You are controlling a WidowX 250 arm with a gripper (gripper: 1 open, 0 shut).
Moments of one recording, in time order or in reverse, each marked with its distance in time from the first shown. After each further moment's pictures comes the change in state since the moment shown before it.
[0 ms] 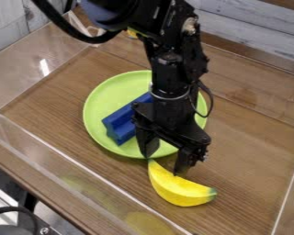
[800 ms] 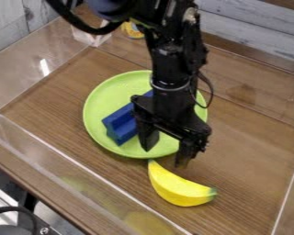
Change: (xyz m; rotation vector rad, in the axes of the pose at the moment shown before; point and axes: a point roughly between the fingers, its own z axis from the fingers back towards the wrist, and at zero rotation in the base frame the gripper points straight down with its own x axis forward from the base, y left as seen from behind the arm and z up) arm 0.005 0.002 0.005 0.001 -0.001 0.018
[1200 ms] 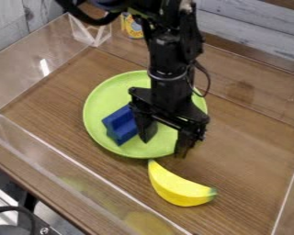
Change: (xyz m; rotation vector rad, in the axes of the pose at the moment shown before) arm 0.008 0.008 0.003 -0.002 -0.003 0.041
